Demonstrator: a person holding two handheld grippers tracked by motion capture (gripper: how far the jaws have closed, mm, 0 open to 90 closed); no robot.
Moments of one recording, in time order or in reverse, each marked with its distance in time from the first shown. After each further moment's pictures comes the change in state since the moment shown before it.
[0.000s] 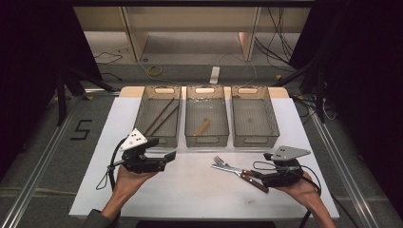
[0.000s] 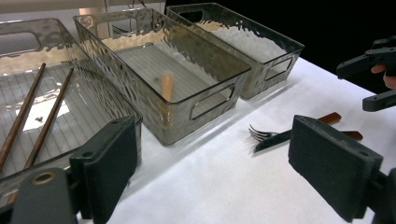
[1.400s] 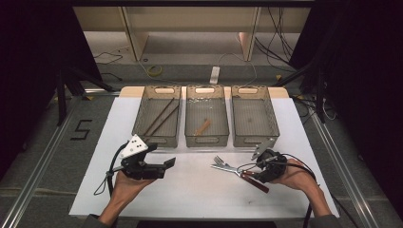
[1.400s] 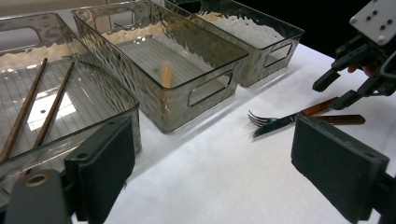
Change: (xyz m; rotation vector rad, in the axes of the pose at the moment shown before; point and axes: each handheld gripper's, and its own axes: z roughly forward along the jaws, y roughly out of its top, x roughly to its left) left arm -0.008 -0.009 -0.007 0.015 0.020 0.043; right arm -0.010 0.020 0.048 0.487 0.078 -0.220
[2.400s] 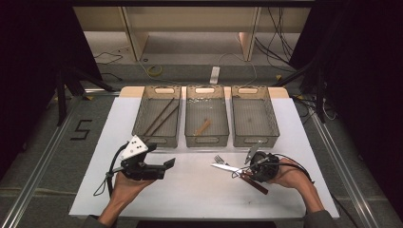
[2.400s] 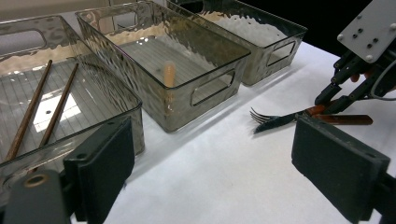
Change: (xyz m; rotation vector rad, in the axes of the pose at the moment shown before) left arm -0.001 -0.001 -0.001 0.005 0.011 0.014; right arm 0.005 0.012 0.015 0.102 0.033 -0.090
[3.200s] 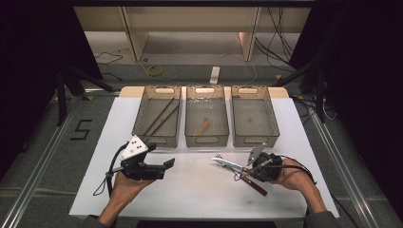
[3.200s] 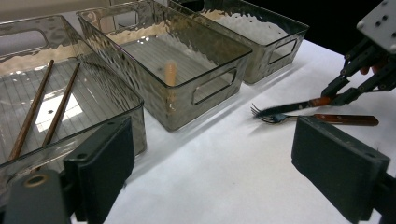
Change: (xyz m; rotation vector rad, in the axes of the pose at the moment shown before) left arm 0.001 0.000 0.000 0.003 0.005 0.007; right arm 0.004 -0.006 -0.012 -0.082 -0.054 -0.045
